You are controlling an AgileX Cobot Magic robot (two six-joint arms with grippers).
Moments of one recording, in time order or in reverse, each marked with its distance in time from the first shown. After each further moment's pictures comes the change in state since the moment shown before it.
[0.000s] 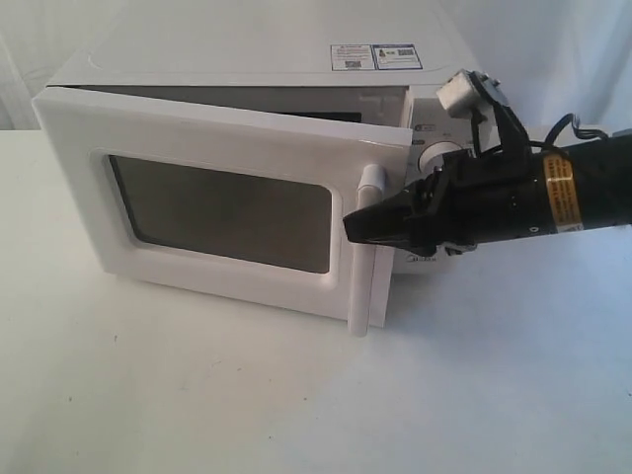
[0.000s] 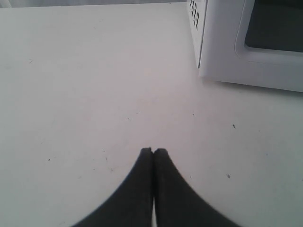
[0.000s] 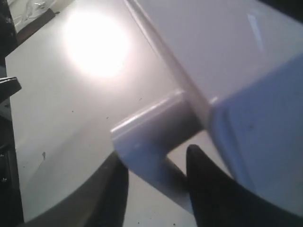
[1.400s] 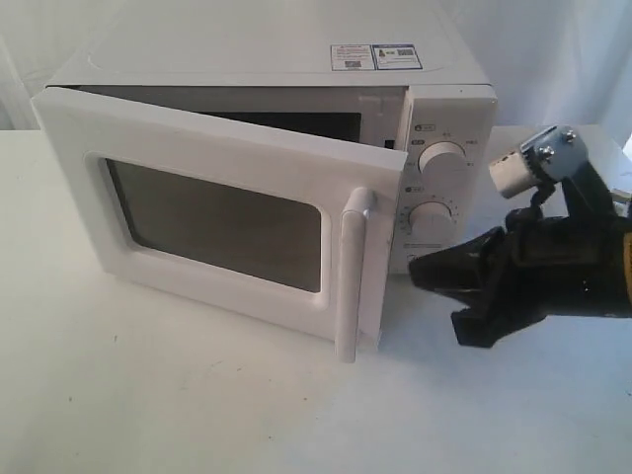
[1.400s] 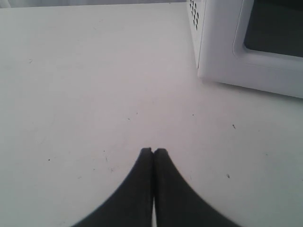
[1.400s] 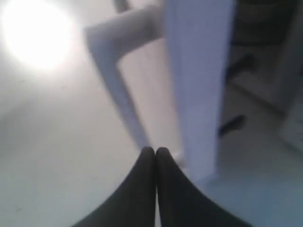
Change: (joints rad) left arm 0.000 0.000 0.000 0.000 0.000 0.000; right arm -0.004 -0.324 0.275 -0.033 0.239 -0.082
